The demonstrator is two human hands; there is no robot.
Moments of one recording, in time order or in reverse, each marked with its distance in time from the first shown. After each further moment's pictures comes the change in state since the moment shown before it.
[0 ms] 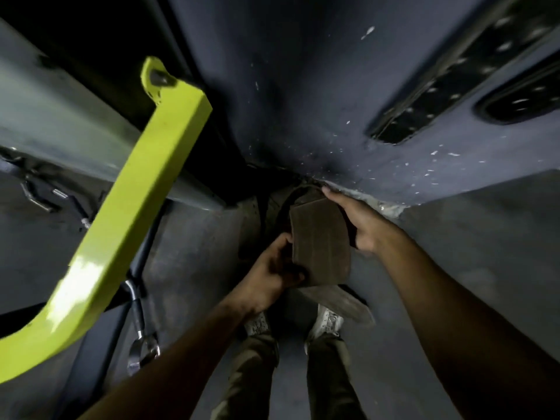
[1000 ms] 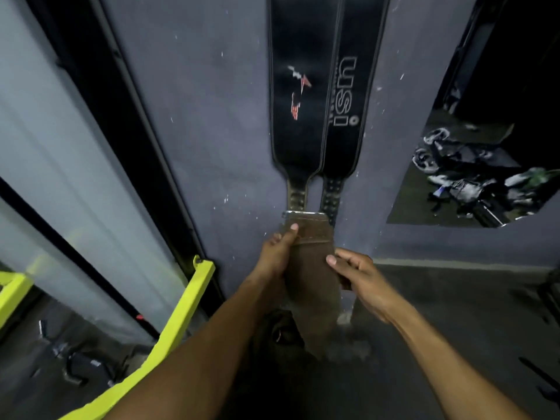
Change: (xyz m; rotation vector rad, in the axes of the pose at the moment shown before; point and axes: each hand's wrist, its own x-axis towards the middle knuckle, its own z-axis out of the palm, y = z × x) left_hand -0.240 0.310 0.259 0.015 0.200 0.313; right_hand -0.515 0.026 -0.058 -0.164 0.013 -1.040
